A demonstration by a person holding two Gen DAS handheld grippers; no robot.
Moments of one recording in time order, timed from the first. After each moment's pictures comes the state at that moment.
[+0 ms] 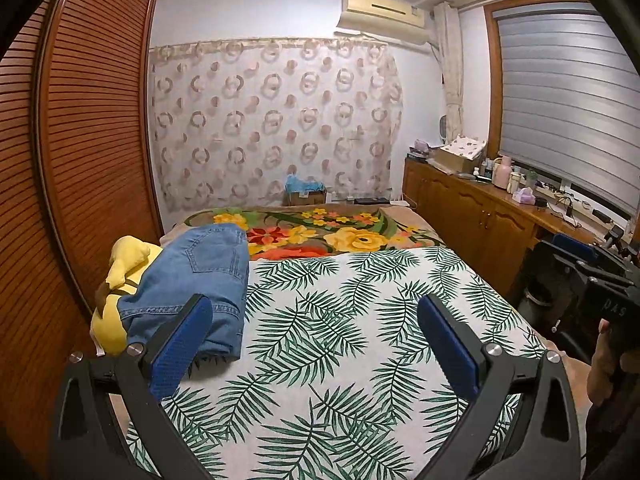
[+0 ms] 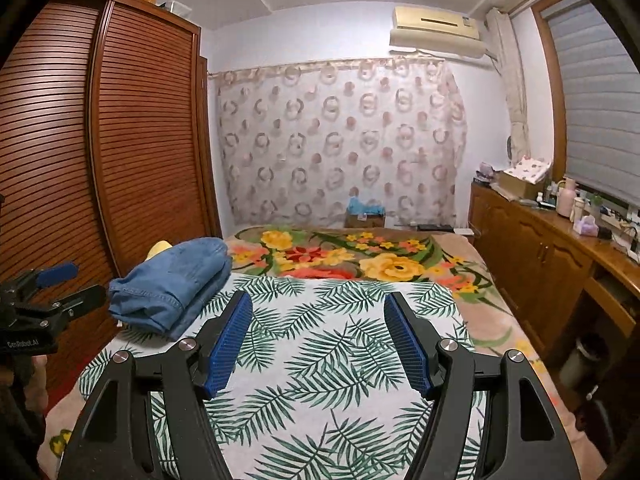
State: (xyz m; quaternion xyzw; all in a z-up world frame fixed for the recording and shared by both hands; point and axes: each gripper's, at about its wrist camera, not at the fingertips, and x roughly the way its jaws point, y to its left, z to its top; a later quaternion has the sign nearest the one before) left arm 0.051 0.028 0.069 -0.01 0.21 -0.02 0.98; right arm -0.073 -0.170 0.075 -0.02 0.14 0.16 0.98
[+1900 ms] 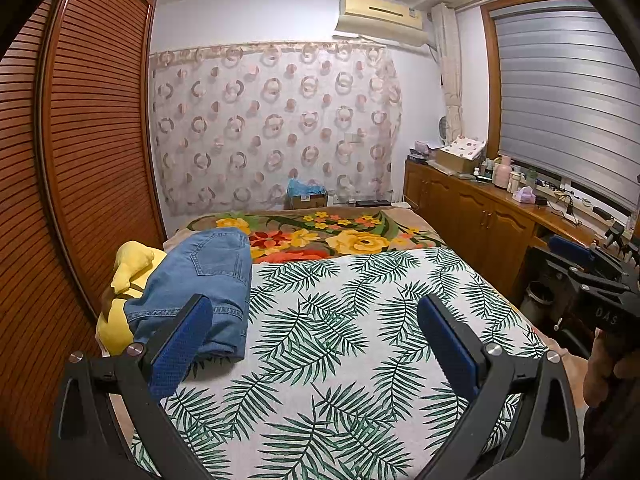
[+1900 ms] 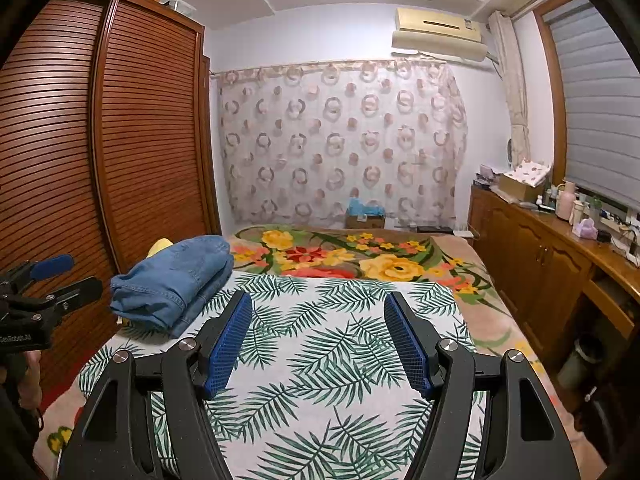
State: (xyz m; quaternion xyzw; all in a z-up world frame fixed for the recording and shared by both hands) left arm 0.049 0.026 0.068 0.00 0.21 -0.02 0.98; right arm -0.072 -0.173 0.072 -0.03 0.14 0.16 0.98
